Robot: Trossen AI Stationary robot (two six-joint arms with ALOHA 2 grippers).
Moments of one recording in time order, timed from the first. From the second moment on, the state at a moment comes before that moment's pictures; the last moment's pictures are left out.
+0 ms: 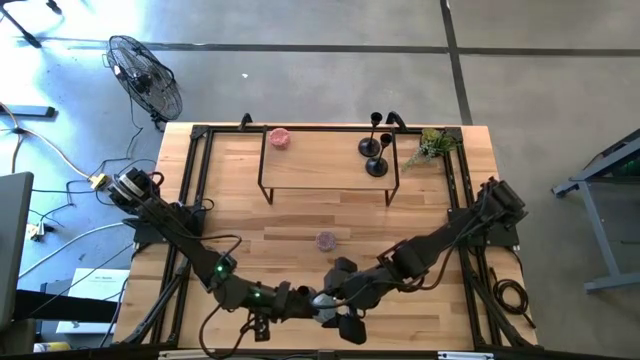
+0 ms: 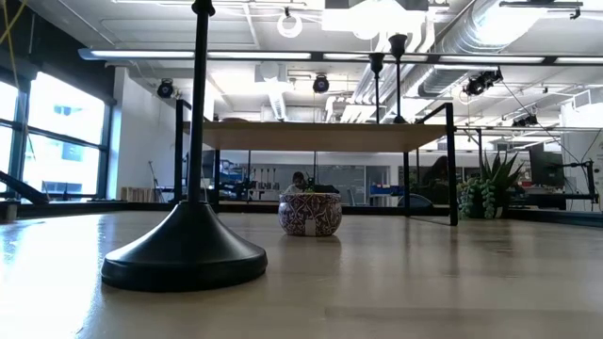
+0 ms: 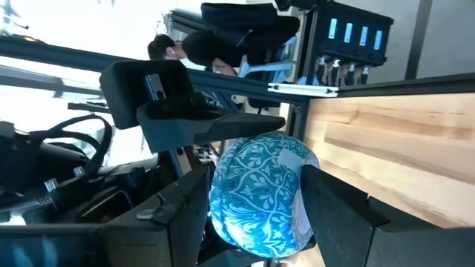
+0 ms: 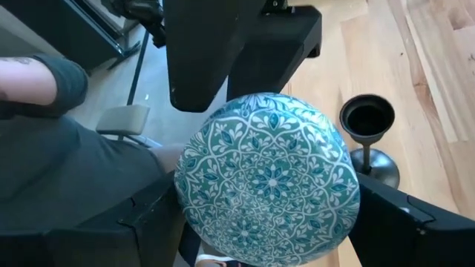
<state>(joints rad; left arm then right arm) -0.70 1.60 1.07 0.51 -0.48 1.34 0.52 1.84 1.66 -0.47 0.04 0.67</state>
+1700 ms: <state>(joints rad) -0.69 1.60 1.07 0.46 -0.39 1.29 0.52 1.84 1.66 -0.45 0.05 0.65</state>
